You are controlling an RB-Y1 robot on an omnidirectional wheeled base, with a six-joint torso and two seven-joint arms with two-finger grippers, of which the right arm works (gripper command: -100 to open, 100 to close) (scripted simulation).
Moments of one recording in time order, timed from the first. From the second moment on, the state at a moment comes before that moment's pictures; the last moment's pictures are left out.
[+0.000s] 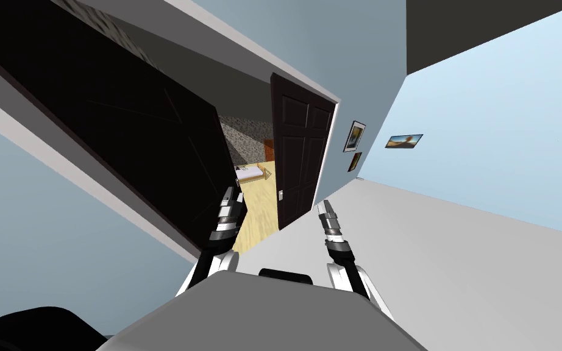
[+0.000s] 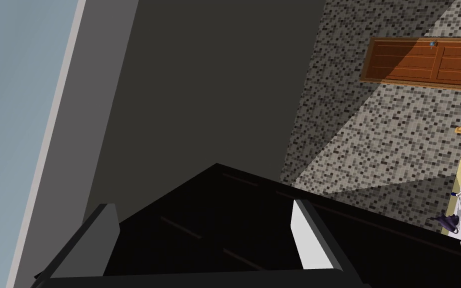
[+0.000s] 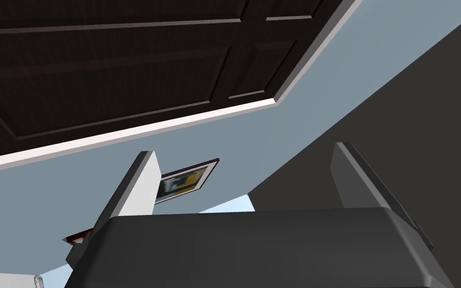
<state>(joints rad) 0.39 -0.07 0.10 -1.90 0.14 -0.59 -0.10</state>
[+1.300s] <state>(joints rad) 0.34 -0.09 0.22 -1.55 0.23 -0.67 -0.17</state>
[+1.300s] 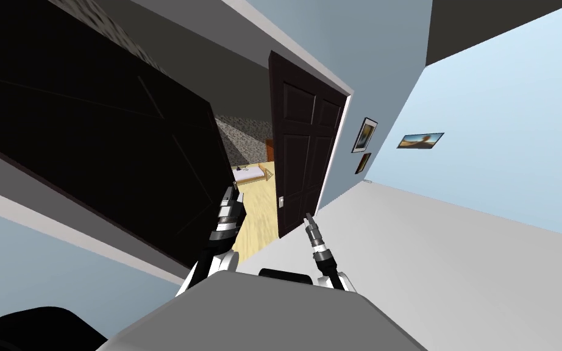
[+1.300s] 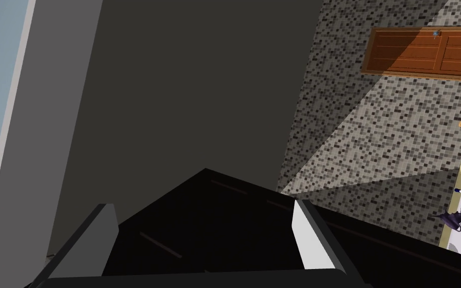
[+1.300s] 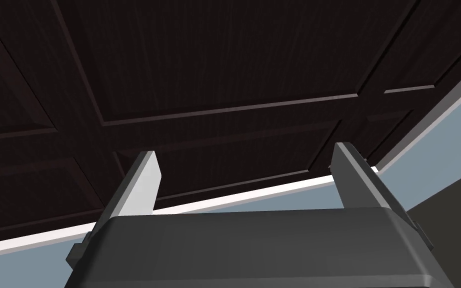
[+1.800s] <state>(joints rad) 0.33 -0.09 0.27 -1.43 0.26 -0.70 -0.18</state>
